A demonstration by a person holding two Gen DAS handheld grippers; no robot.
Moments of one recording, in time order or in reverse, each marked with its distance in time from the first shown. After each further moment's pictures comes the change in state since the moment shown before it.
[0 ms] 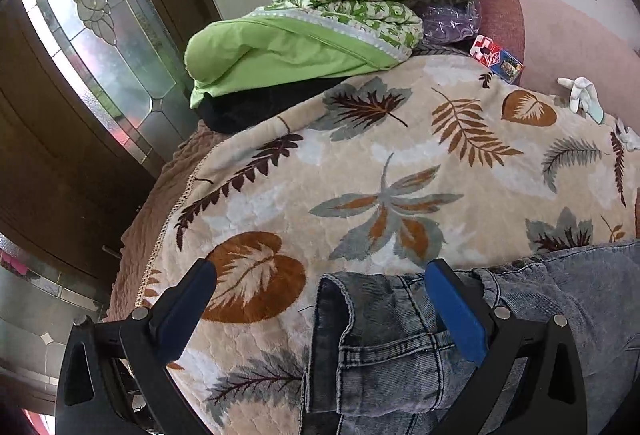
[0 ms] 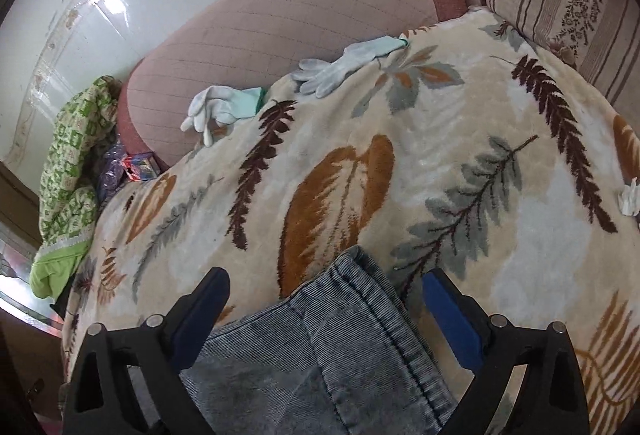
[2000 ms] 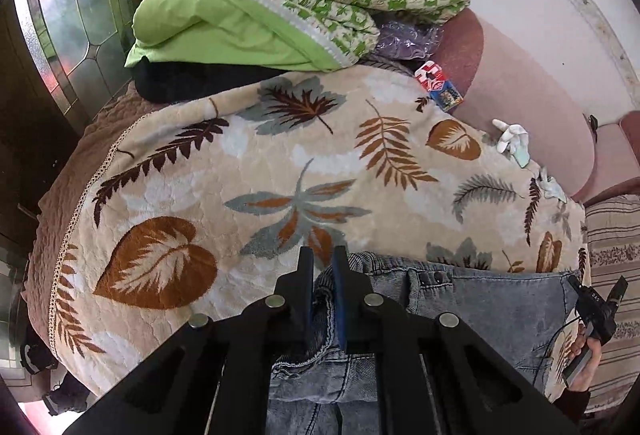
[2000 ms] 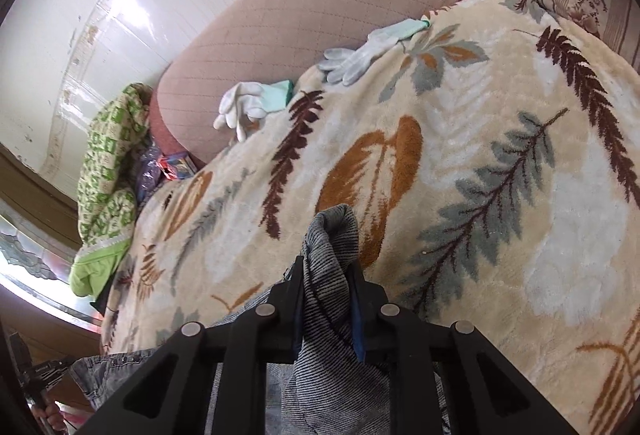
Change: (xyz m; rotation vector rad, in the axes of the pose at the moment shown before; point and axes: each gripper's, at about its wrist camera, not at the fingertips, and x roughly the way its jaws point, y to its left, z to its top) left arm -0.019 0.012 0.027 -0.159 0.074 -0.376; right arm -0.009 -0.016 -0.004 0.051 0.021 0.211
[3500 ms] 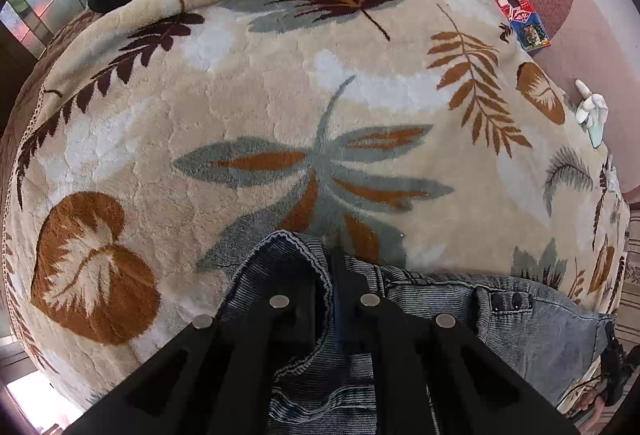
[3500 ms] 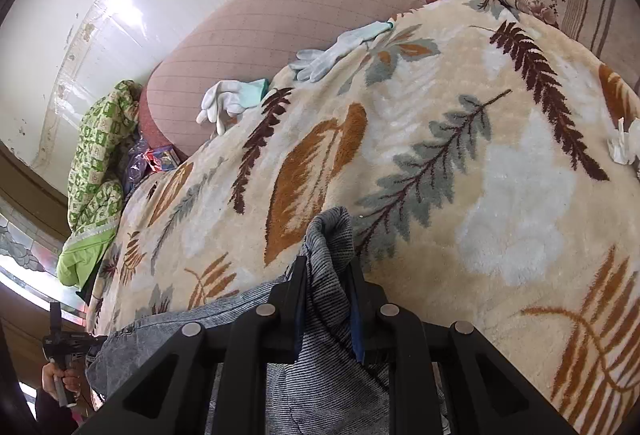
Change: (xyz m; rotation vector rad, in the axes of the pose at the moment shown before) left arm 0.163 0.011 0.013 -0.080 0.280 0.091; right arm -0.028 -0.030 -0.029 -0.018 -0.008 -0.072
